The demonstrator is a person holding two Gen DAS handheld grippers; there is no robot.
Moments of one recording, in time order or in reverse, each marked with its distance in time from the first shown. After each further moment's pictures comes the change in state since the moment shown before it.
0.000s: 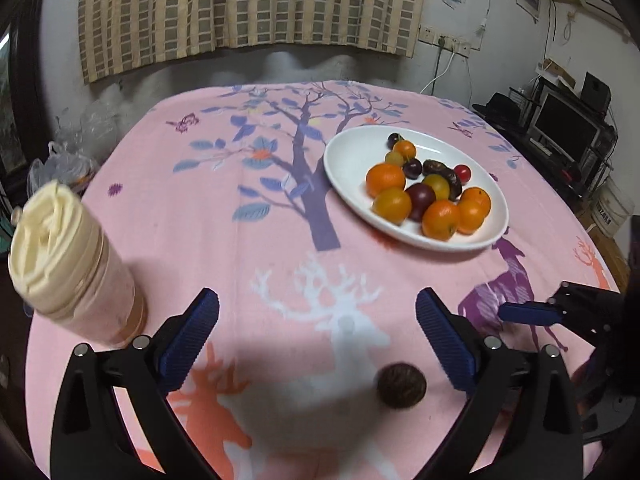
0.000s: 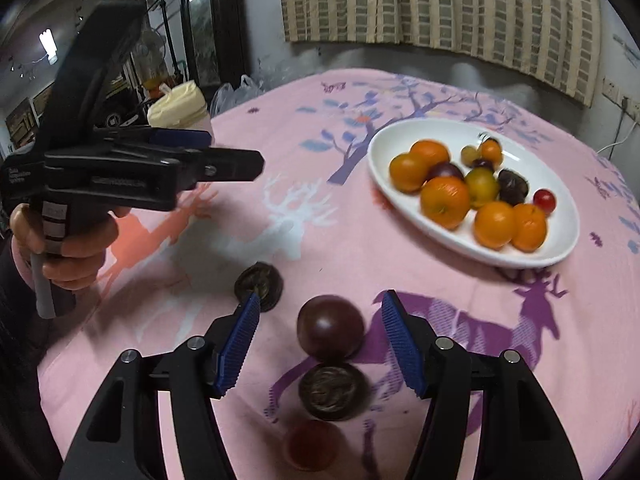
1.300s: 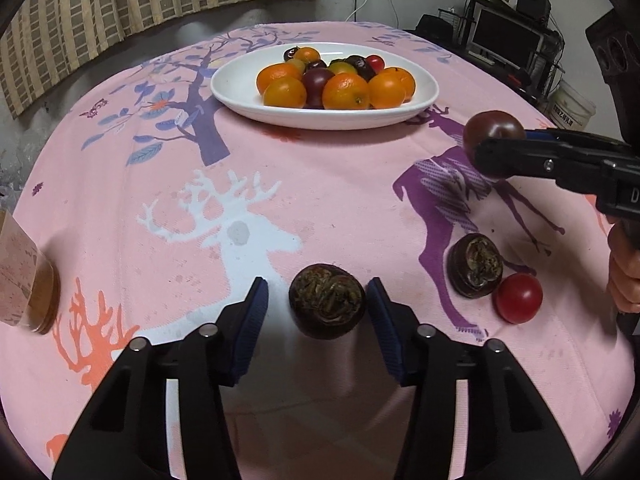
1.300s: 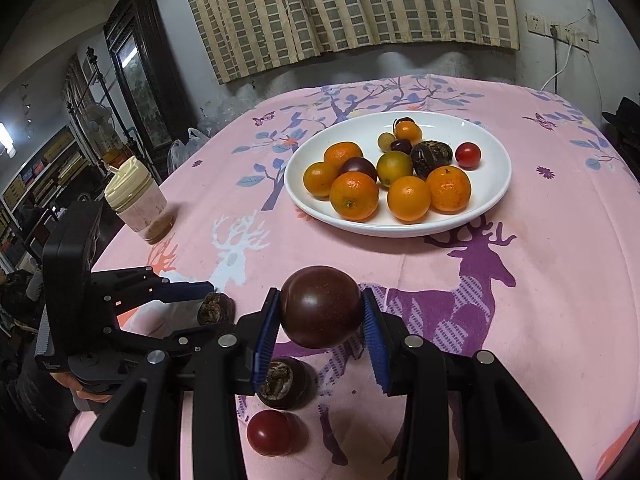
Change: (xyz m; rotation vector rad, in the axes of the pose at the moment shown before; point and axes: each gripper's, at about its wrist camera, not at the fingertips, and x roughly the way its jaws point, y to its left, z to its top) left arm 0.040 -0.060 -0.057 0.267 0.152 -0.121; right arm -0.026 -0.055 -0.015 0.293 -0.093 -0.038
